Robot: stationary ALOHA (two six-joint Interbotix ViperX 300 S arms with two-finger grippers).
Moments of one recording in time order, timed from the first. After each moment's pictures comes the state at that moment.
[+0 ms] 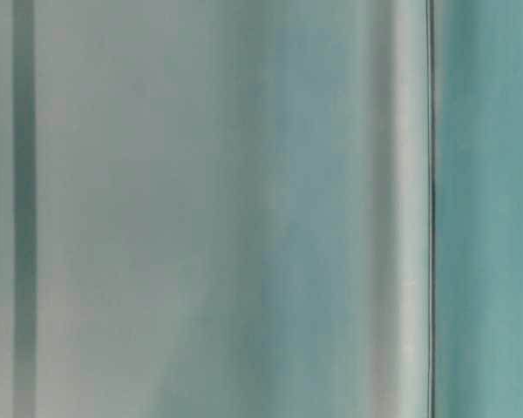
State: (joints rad) left arm 0.00 -0.96 1.17 0.00 -0.29 0.01; right arm 0.00 -0.97 1.17 0.00 -0.29 0.00
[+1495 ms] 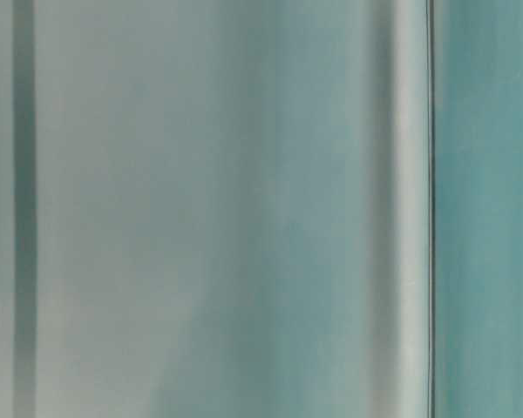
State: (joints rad) left arm 0.01 -0.80 1.08 -0.04 0.23 -0.06; right arm -0.01 -0.96 1.11 -0.02 0.17 0.12
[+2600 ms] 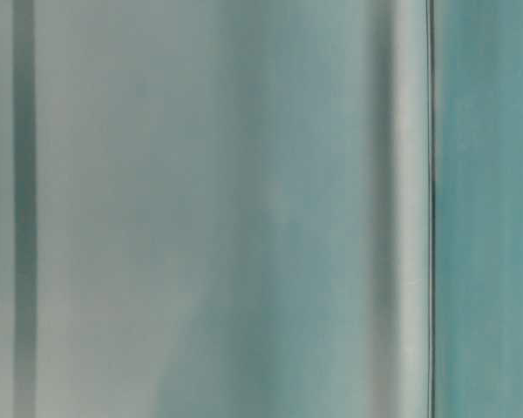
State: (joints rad) left arm 0.02 -0.38 0.97 -0.04 0.37 0.08; right arm 0.07 -0.50 1.04 -0.02 0.39 0.26
